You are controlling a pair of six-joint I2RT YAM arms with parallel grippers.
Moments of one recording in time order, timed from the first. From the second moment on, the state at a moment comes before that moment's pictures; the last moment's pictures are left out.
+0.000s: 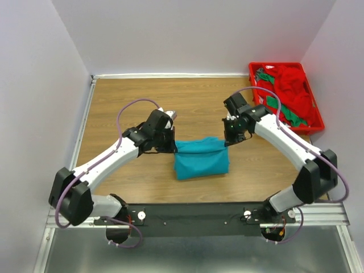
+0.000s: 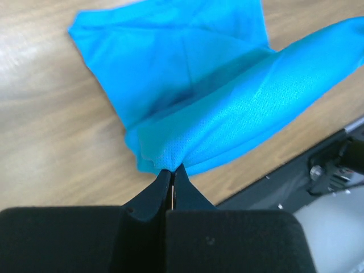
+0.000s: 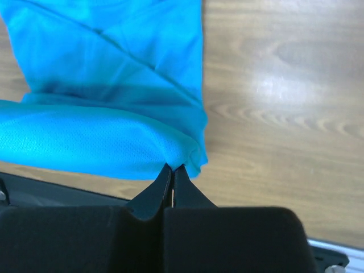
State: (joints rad) left arm -0.66 1.26 0.98 -0.59 0.17 -0.54; right arm 0.53 1.46 1.28 -1.00 0.00 0.43
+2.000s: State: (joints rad) left arm -0.51 1.60 0.73 0.27 0.54 -0.53; right arm 0.34 1.69 0.88 0.11 -0.78 0.52
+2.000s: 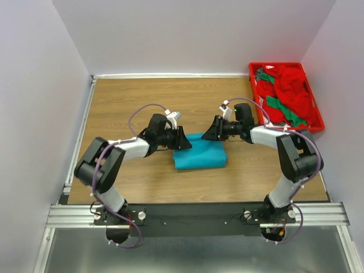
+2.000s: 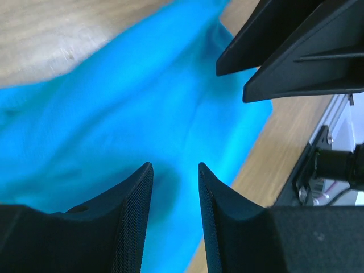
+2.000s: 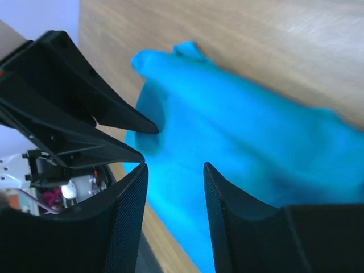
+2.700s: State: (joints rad) left arm -0.43 1.63 0.80 0.41 0.64 -0.62; right arm 0.19 1.70 0.82 0.41 -0.92 0.73
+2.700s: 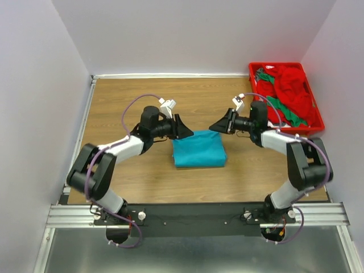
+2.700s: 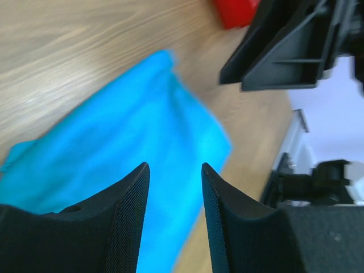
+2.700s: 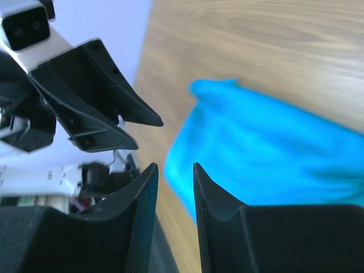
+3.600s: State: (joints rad) left arm -0.49 1.44 0.38 0.47 0.64 -0.83; right arm 0.12 1.57 0.42 0.49 -1.01 0.81
